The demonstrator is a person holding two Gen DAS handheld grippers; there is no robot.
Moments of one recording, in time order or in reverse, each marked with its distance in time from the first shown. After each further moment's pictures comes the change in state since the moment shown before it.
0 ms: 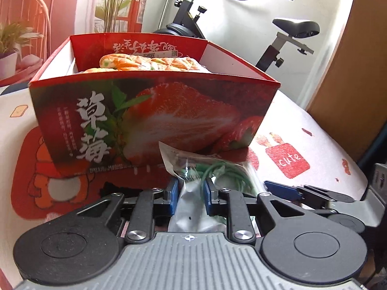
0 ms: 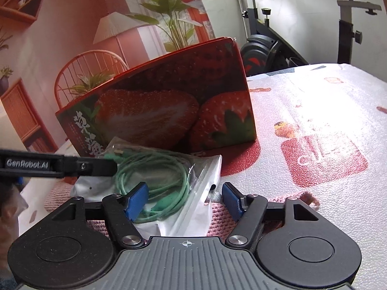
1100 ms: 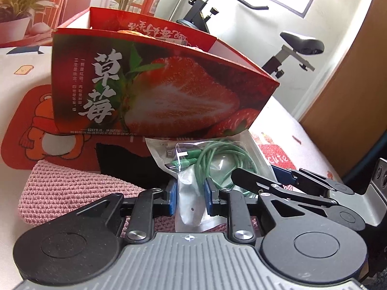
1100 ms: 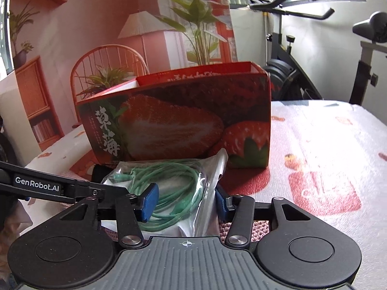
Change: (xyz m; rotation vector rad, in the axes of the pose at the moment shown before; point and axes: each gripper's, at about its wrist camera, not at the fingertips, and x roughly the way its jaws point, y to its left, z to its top) left arm -0.008 0.009 -0.033 -0.157 -0.015 -0.066; right arm -0.016 0.031 0.006 -0.197 -0.044 -0.013
